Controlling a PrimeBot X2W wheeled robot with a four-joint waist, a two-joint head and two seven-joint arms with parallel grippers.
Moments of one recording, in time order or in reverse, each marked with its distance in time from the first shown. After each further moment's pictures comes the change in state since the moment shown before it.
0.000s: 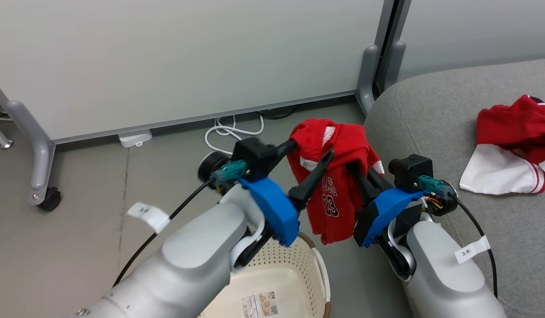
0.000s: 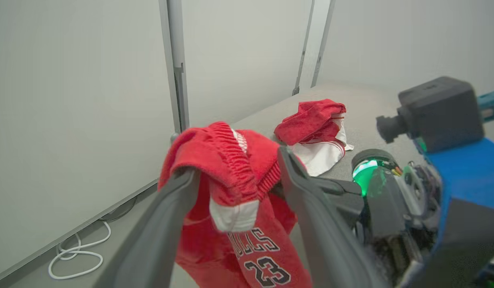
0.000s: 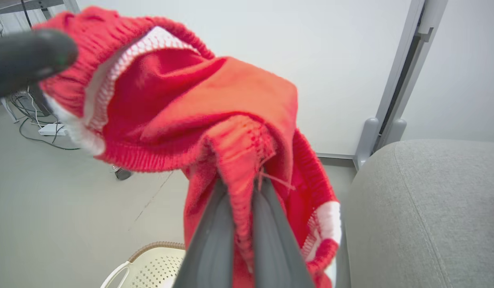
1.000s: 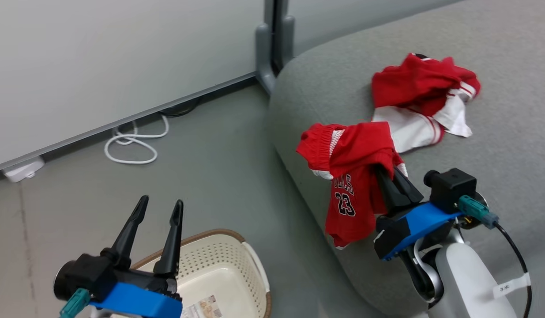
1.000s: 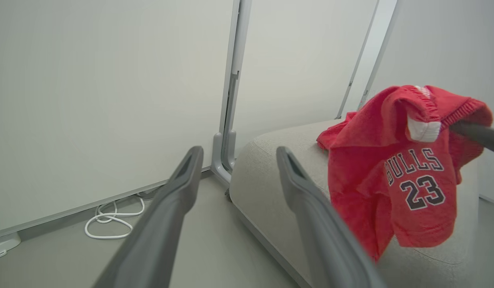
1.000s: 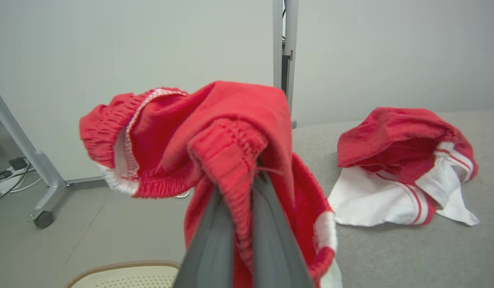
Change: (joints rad) left arm 0.792 0.169 0.845 -0.580 0.504 0.040 -0.001; right arm 0.217 -0.001 -0.130 -0.420 -0.050 0.000 0.082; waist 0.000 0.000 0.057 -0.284
